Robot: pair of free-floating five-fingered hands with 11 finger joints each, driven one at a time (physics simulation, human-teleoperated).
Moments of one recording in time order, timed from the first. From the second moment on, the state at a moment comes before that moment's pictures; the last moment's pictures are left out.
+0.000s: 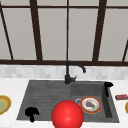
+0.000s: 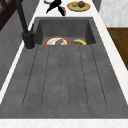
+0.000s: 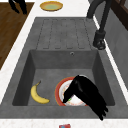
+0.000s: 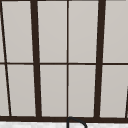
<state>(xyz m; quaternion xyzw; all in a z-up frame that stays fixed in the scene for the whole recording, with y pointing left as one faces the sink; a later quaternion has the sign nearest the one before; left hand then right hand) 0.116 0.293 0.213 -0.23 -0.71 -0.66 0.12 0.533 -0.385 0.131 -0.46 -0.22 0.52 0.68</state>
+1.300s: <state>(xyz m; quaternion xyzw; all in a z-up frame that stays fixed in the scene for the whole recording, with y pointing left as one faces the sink) 0.116 0.293 0.213 -0.23 -0.71 -0.66 0.12 0.410 -0.454 0.190 -0.41 -0.28 0.55 0.67</state>
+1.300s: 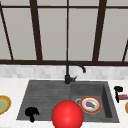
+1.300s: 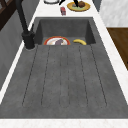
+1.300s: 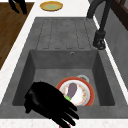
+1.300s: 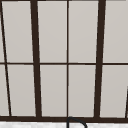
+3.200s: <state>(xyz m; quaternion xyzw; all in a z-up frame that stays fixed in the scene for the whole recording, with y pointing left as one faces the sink) 0.116 0.293 0.213 -0.23 -0.71 -0.66 0.12 0.473 -0.549 0.110 -0.37 -0.35 0.53 0.67</state>
